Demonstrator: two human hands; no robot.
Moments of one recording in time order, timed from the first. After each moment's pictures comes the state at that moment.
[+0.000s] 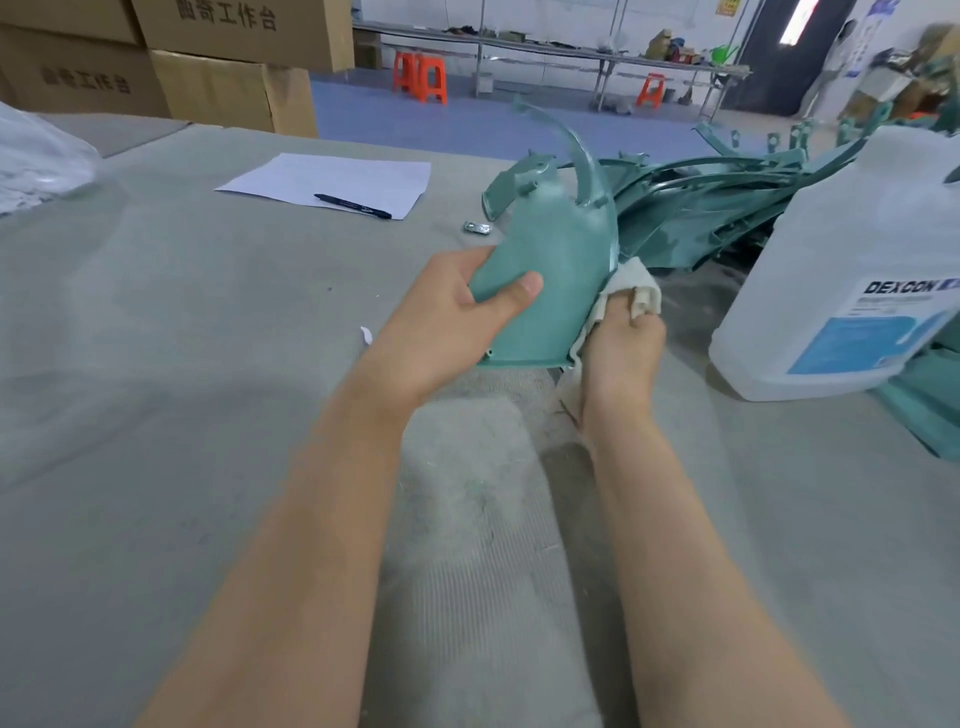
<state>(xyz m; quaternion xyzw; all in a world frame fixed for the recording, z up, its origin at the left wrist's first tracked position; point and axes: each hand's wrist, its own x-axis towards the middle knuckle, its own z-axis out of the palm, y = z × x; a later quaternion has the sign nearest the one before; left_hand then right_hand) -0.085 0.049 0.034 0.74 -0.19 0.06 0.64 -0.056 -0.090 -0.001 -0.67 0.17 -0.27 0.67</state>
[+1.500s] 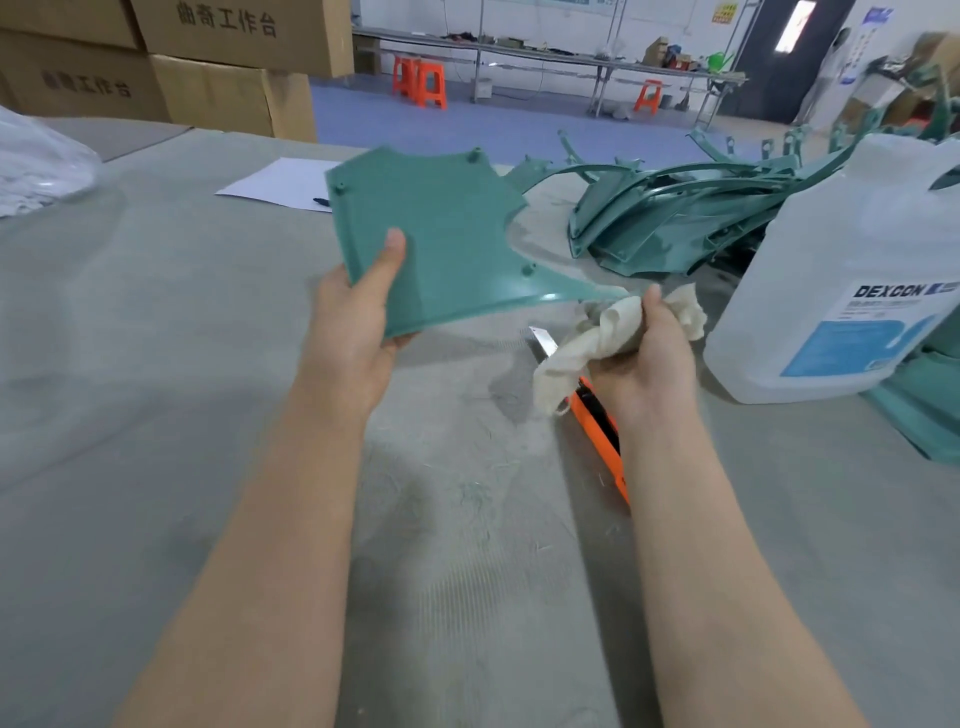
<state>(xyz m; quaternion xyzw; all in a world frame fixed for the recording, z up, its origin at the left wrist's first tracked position) -0.066 0.079 0.019 0.49 0.03 0.11 0.86 -0.069 -0.113 0.015 -0.31 0.17 -0.09 0.93</state>
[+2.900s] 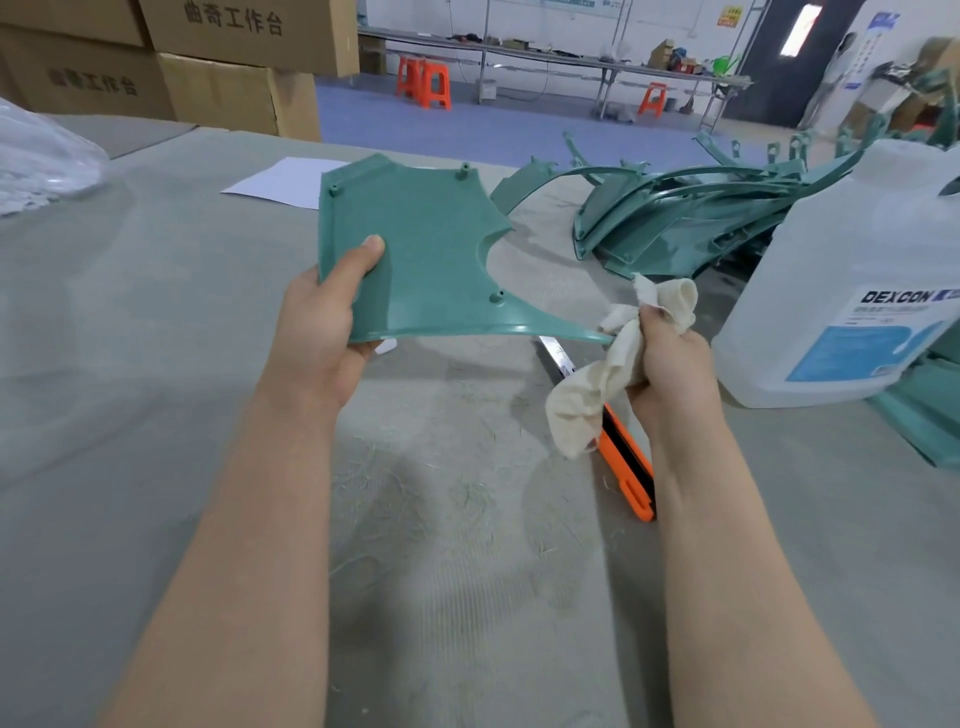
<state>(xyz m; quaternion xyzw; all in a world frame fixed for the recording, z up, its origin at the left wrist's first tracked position) -0.063 0.108 0.011 0.53 0.00 0.10 0.84 -0.065 -0.134 0.004 -0.60 0.20 -0.16 0.76</state>
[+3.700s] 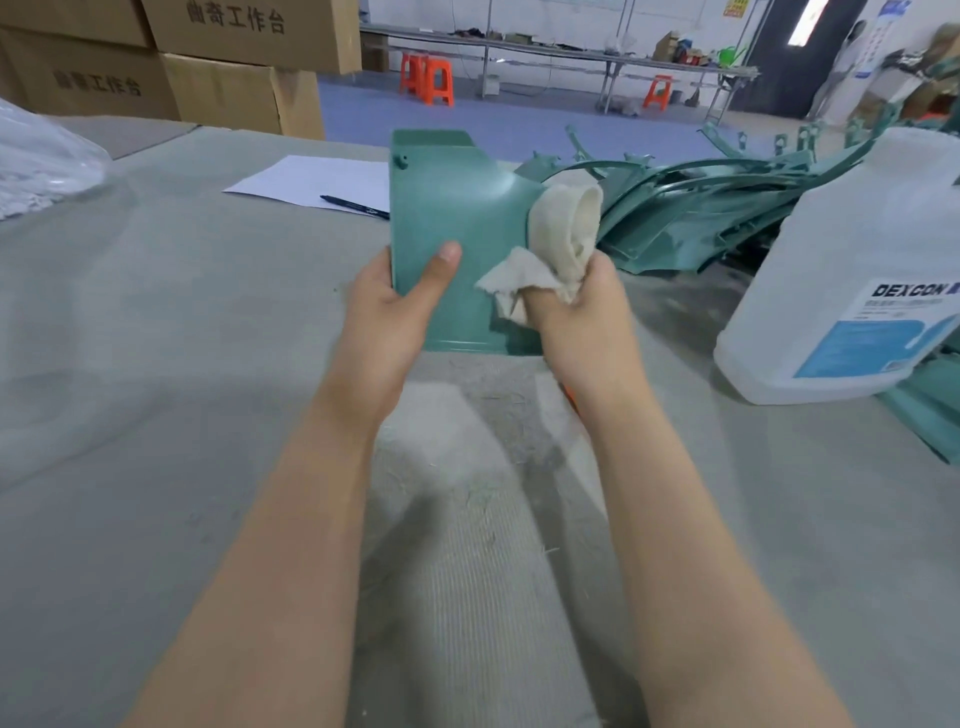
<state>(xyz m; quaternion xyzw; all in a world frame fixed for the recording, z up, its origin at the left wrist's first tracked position) -0.069 0.068 0.012 0.60 -0.11 0.15 0.78 -0.075 -0.069 0.026 -0.81 0.00 -0.19 0.56</state>
